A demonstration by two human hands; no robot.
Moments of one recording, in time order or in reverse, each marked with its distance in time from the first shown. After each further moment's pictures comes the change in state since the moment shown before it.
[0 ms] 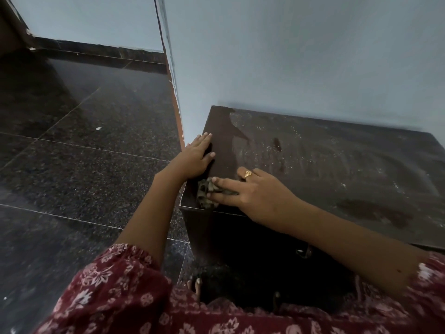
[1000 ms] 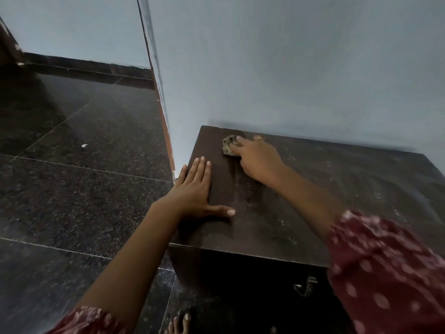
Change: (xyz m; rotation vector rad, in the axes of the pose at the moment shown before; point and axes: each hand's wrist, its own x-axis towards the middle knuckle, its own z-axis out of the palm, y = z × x) left_hand 0.003 0.015 0.014 0.390 -0.214 0.028; right_hand 0.063 0.106 0.036 0.141 -0.315 0.647
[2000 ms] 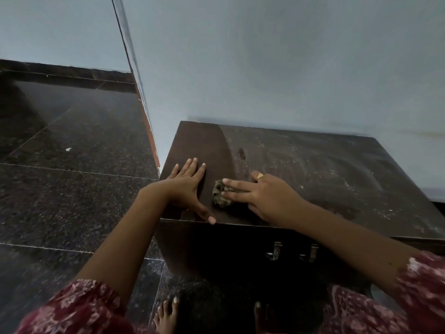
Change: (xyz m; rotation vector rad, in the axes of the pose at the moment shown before) left_hand -0.025 0.034 -0.008 0.022 -0.173 0.083; right_hand -0.149 0.026 0.009 -0.103 0.225 -0.439
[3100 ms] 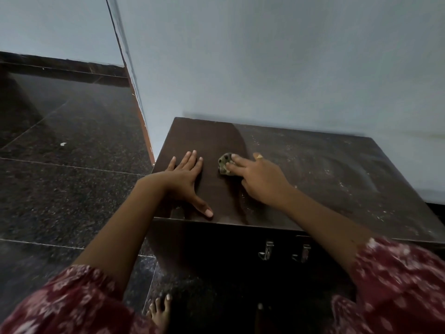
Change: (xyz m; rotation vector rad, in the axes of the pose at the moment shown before) left_hand 0.009 0.011 -0.009 -0.010 -0.023 -0.003; right_hand 0.026 0.016 -0.007 0.095 -0.272 0.380
